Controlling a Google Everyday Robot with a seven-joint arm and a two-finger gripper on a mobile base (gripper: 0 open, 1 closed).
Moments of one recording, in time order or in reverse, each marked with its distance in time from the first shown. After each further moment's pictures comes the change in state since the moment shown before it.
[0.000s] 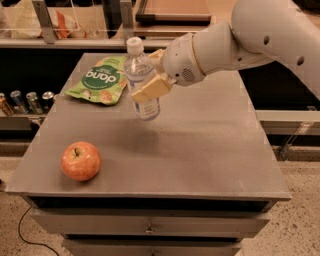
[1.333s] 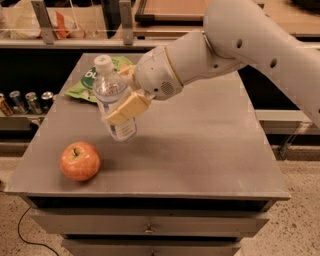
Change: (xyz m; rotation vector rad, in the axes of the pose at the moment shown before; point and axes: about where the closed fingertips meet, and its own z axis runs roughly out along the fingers) arm -0.031 0.071 0.035 -0.244 -0.071 -0.070
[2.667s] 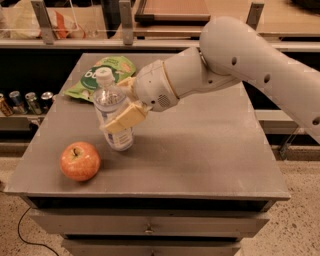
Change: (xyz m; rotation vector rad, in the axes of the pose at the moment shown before) arm 0.018 0.004 0.017 0.009 -0.030 0.041
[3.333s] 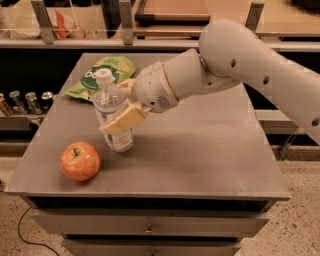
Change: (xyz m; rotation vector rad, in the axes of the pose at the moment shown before) arm 0.002 0.001 0.003 -0.002 -0.002 0.018
